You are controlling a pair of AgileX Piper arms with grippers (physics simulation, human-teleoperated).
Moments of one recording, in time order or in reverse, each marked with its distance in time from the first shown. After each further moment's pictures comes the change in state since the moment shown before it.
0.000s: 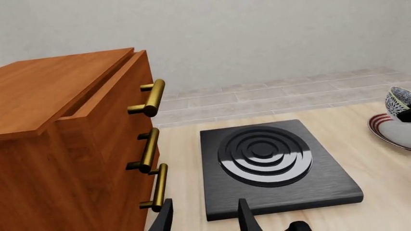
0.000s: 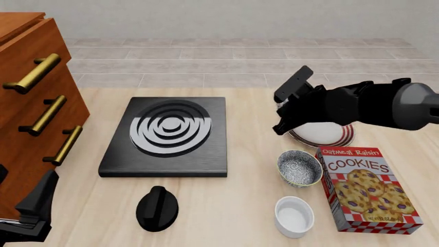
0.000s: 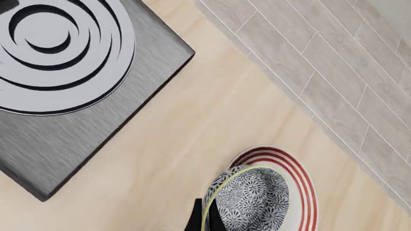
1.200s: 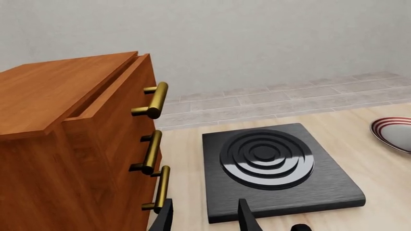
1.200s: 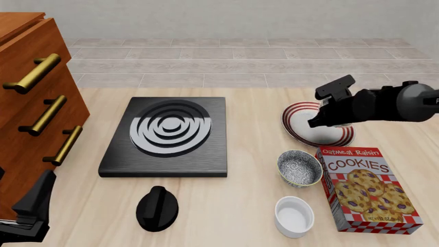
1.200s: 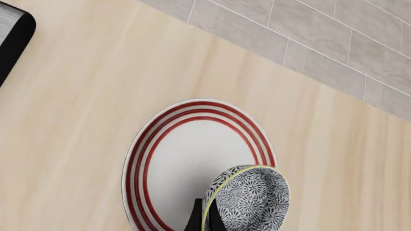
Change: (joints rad) left arm 0.009 -0.023 0.000 0.005 0.000; right arm -0.303 0.214 -0.089 -0.059 0.109
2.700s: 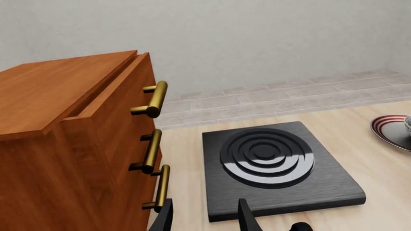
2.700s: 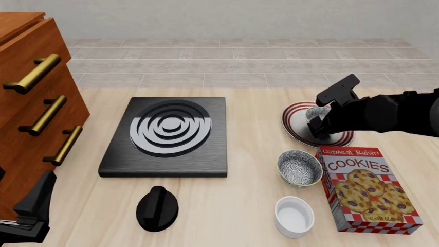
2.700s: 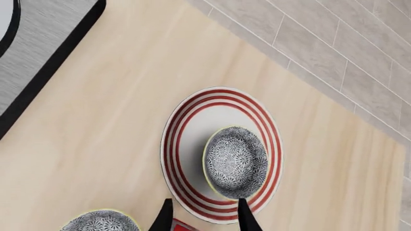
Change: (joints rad) left arm -0.001 -0.003 0.000 0.009 0.005; right arm 0.069 -0.254 0.203 0.022 -0.083
